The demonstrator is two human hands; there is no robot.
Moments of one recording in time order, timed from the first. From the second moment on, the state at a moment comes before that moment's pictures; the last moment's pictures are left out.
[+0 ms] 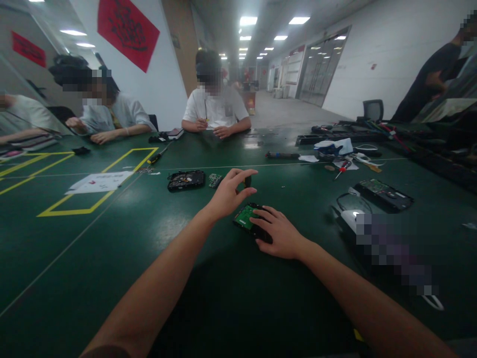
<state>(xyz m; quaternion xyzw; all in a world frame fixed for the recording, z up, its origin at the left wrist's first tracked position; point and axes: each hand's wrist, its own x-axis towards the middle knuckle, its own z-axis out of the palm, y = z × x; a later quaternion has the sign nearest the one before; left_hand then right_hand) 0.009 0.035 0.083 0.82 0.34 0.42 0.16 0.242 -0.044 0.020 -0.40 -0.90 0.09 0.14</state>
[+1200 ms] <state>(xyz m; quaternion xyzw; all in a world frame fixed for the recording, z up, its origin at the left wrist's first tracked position) 0.002 0.041 0.079 0.83 0.30 0.39 0.27 0.242 -0.045 0.018 -0.40 -0.90 0.08 0.15</state>
